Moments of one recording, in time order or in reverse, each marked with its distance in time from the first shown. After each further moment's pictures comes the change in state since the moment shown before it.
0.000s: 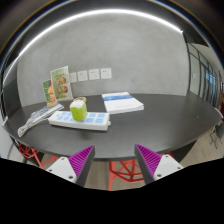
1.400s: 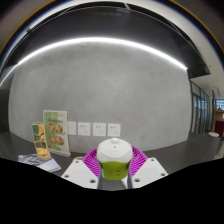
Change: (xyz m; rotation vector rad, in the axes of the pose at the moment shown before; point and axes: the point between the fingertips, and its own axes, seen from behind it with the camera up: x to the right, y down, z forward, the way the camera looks) arm -0.114 -0.267 0.120 0.472 0.140 -0.050
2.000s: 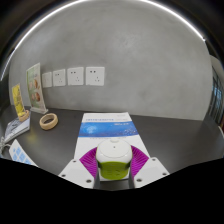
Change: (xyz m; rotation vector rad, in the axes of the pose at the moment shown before) arm 0.142 0.185 0.145 -0.477 -0.186 -0.074
